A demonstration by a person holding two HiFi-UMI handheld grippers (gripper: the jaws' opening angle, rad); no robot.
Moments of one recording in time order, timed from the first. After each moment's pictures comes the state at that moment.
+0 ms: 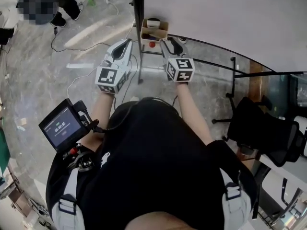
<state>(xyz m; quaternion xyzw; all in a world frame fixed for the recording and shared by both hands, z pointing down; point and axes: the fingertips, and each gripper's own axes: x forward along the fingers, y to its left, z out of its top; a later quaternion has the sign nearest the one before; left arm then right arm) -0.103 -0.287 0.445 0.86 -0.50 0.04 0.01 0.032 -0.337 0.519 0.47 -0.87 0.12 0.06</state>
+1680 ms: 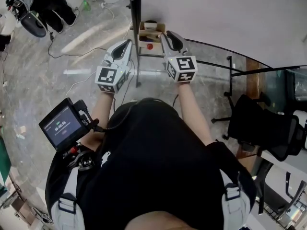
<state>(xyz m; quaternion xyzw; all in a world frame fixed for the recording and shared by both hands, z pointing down) -0.094 -0.288 0.443 0.88 -0.48 0.03 0.00 0.030 -0.330 0.441 0.47 -0.88 0.02 0.03</state>
